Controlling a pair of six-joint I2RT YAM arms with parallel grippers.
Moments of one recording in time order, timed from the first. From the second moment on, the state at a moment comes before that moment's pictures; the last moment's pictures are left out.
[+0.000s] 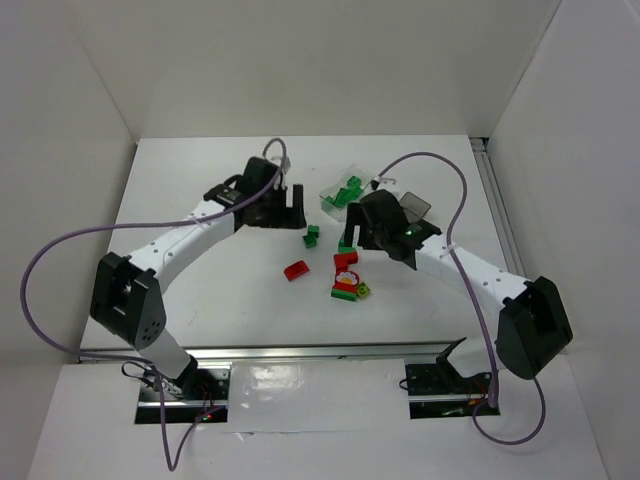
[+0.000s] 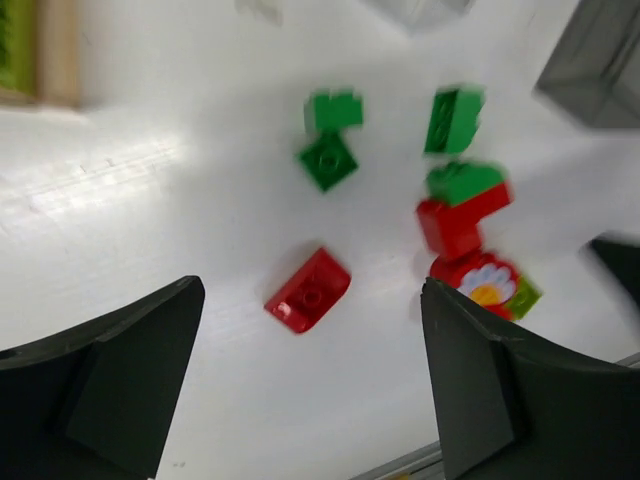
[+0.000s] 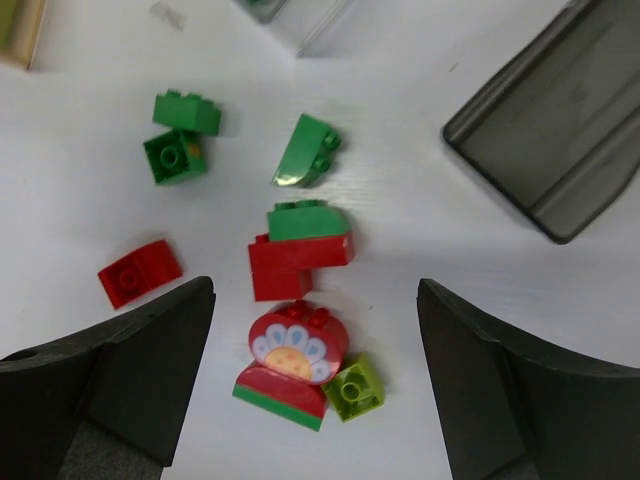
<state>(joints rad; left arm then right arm) -0.48 1.62 1.39 -0.59 0.03 -0.42 0.62 1.38 0.99 -0.39 0.27 0.55</state>
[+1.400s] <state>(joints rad) -0.72 1.92 1.69 -0.53 0.19 -0.36 0.37 1.03 0.99 -0.55 0.48 0.63</state>
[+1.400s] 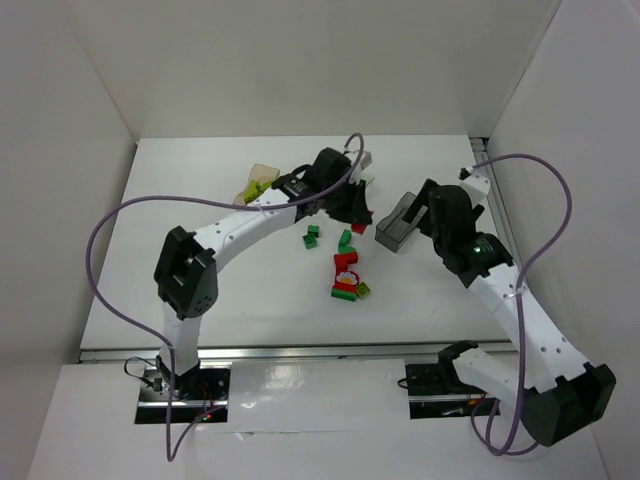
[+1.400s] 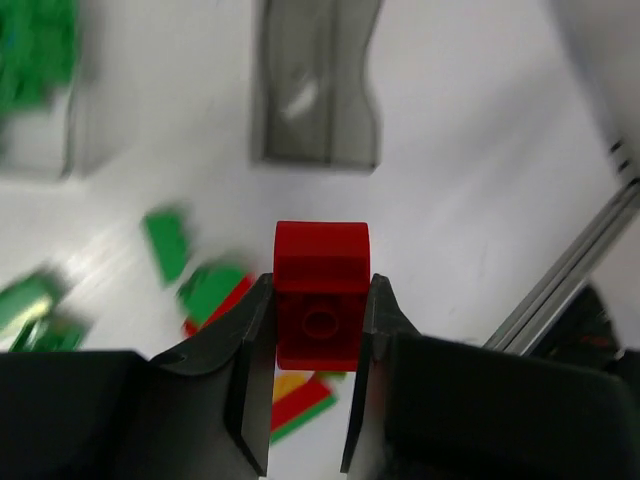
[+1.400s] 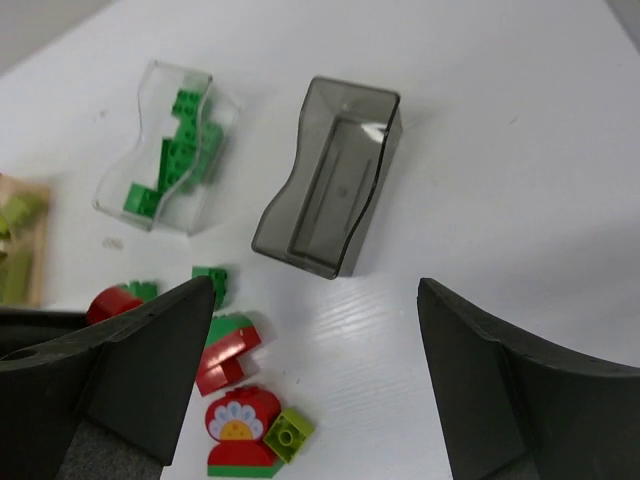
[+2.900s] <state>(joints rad) -0.46 1.60 1.34 -0.68 -0.18 -0.59 0.63 1.48 0.94 -0.43 0.12 0.53</state>
